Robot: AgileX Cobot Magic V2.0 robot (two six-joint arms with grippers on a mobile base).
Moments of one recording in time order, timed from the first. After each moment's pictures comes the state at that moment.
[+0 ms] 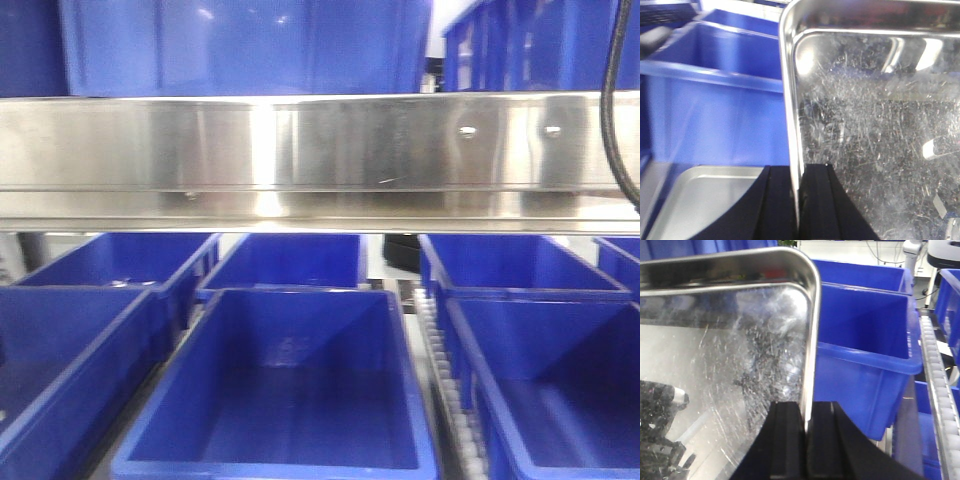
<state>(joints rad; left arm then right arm) -0.31 1.31 -1.30 0.07 0.30 -0.23 0.67 1.55 -1.67 -0.69 0.64 0.79</state>
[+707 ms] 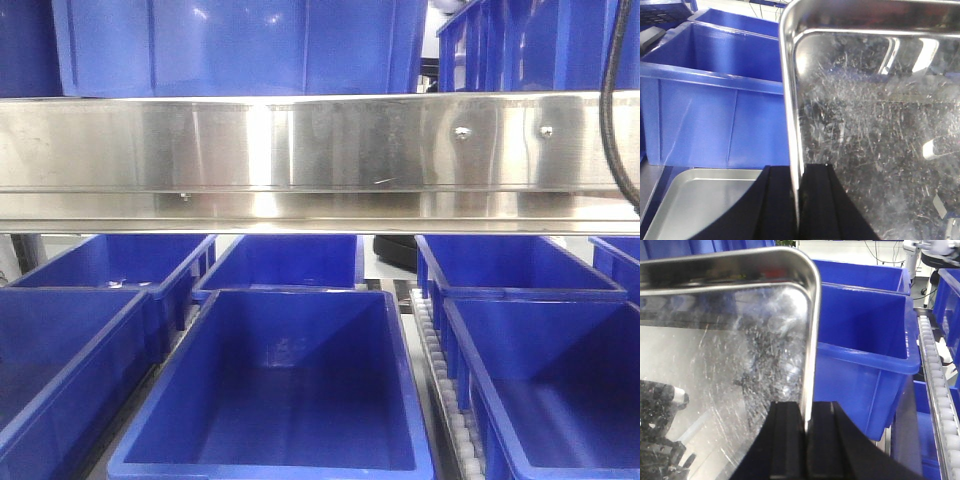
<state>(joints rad) -0.31 1.31 -1.30 0.07 0.30 -0.23 0.67 1.55 -1.67 -0.69 0.64 0.79</state>
